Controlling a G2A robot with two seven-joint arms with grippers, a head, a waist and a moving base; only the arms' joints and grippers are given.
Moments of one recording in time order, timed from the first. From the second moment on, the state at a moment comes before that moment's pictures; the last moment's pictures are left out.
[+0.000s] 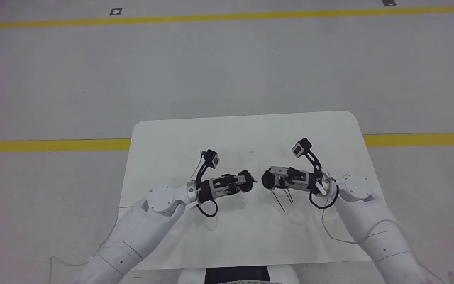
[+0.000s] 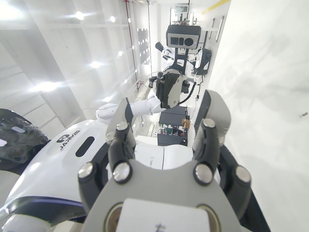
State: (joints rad) left arm 1.31 -1.13 -0.92 -1.49 -0.51 -0.33 -0.80; right arm -1.32 -1.08 1.23 -1.30 0.60 -0.34 1.25
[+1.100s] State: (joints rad) left arm 1.44 -1.11 -1.02 -1.70 0.21 -0.34 -0.49; right arm -1.35 -1.02 1.30 -1.48 0.02 -0.26 1.15
